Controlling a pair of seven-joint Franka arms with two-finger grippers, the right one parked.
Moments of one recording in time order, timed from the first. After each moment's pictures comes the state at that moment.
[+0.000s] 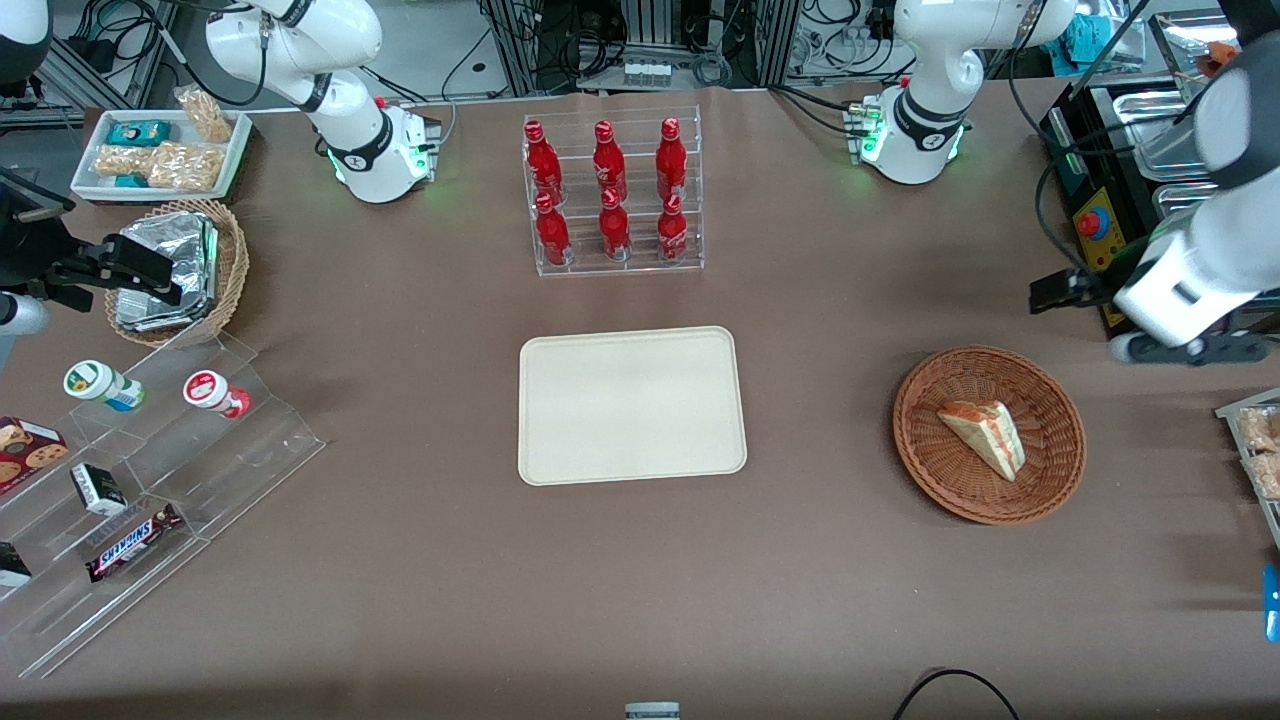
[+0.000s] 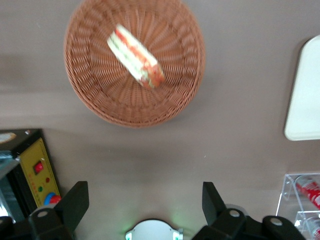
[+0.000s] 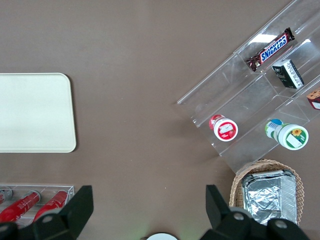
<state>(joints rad) -0.05 0.08 0.02 -1.73 -0.02 1.54 -0.02</state>
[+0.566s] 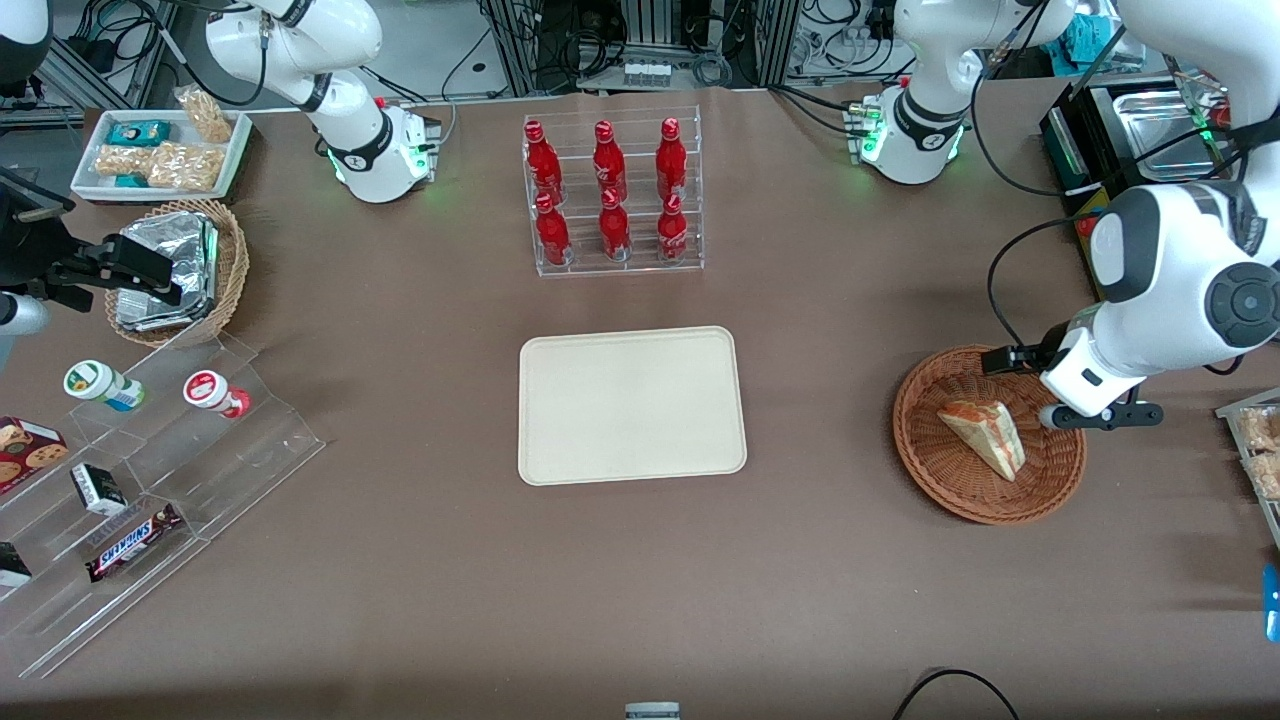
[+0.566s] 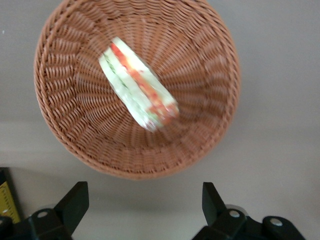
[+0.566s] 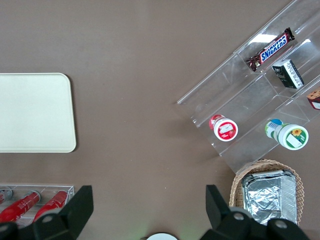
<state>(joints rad) -0.04 0.18 0.05 -1.99 -0.02 1.99 -0.06</state>
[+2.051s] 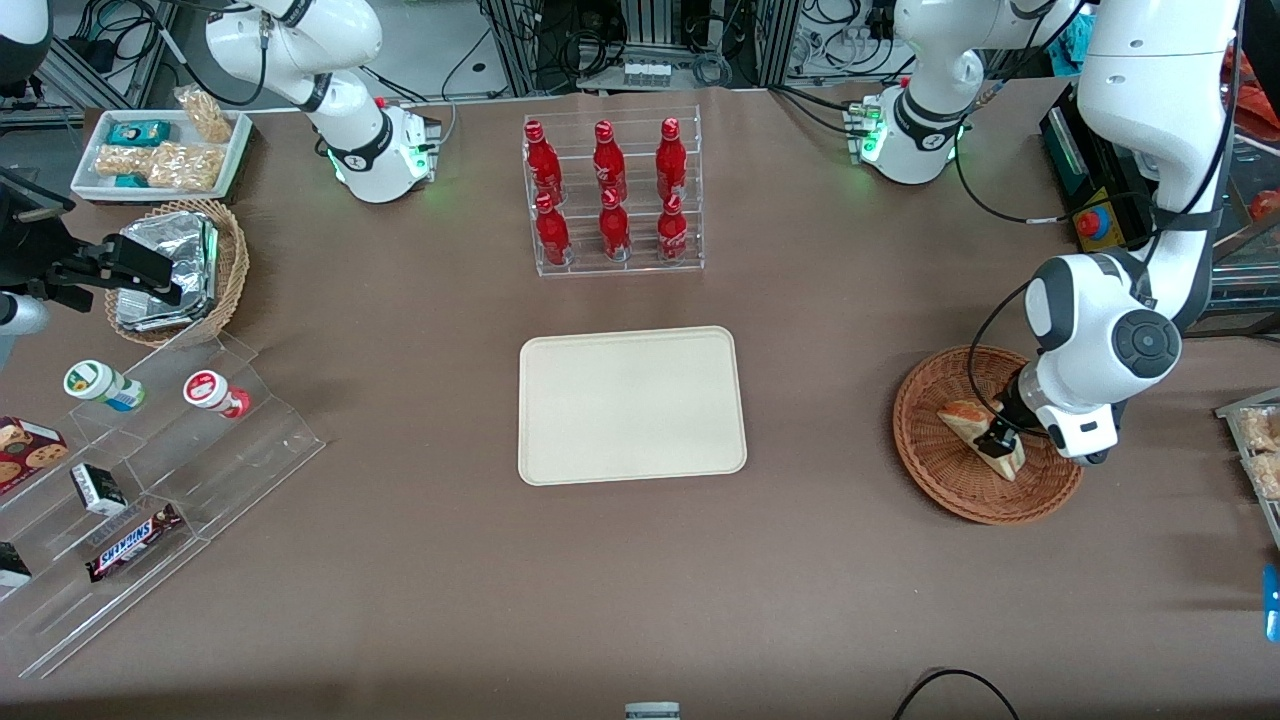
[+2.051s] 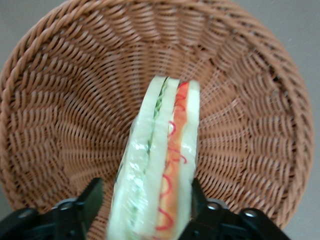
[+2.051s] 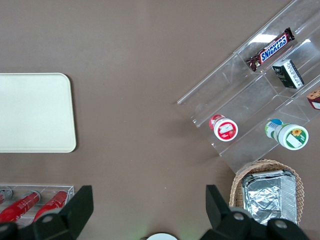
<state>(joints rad) -0.05 0.36 0.05 -2.07 -0.02 2.36 -1.00</state>
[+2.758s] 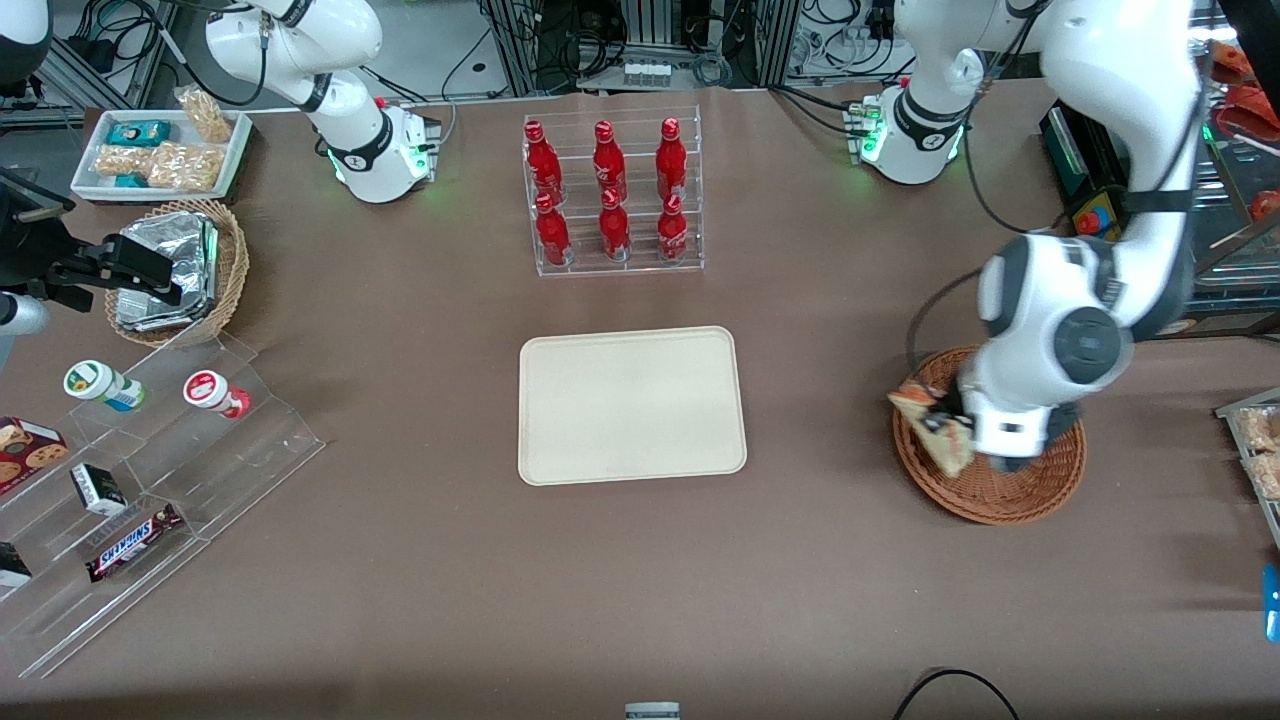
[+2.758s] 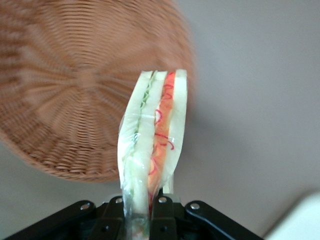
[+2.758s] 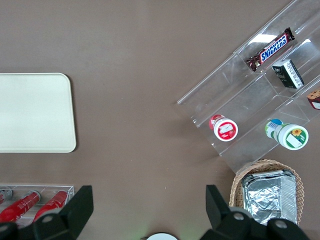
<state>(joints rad) -0.27 0.32 0.03 -1.89 -0.02 2.07 -0.69</state>
